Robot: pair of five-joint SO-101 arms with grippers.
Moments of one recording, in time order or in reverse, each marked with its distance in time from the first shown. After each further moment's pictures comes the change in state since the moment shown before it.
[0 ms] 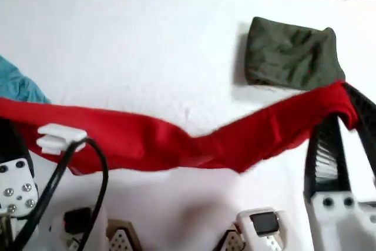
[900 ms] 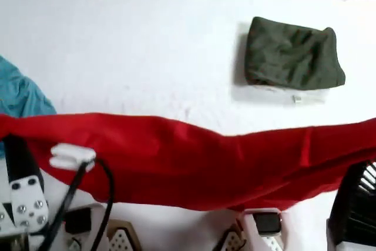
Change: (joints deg) left arm 0.0 -10.0 11.1 0.0 0.0; right arm 6.3 -2.1 -4.7 -4.8 2.4
